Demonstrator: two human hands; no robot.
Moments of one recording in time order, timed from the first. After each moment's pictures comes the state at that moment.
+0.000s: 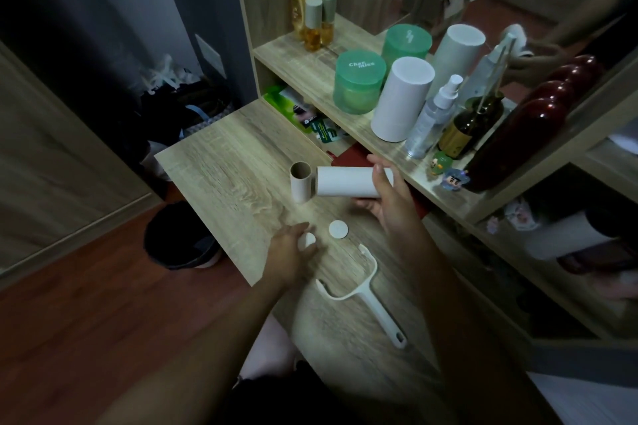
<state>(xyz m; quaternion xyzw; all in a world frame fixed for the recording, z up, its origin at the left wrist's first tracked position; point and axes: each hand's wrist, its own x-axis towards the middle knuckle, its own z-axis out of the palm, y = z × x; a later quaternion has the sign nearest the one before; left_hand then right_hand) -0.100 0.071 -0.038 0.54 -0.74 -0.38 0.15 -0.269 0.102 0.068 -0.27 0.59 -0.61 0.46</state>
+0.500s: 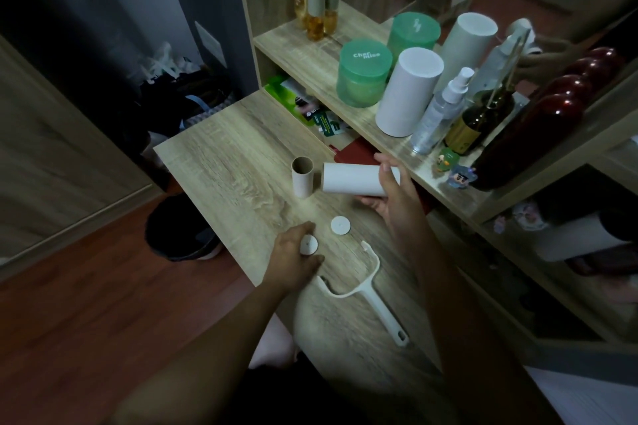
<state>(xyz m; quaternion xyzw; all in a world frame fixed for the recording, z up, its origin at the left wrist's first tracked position) -0.092 0.074 -0.071 0.51 -0.76 -0.38 0.14 -0.273 0.100 0.063 -0.26 0.59 -0.60 0.47</state>
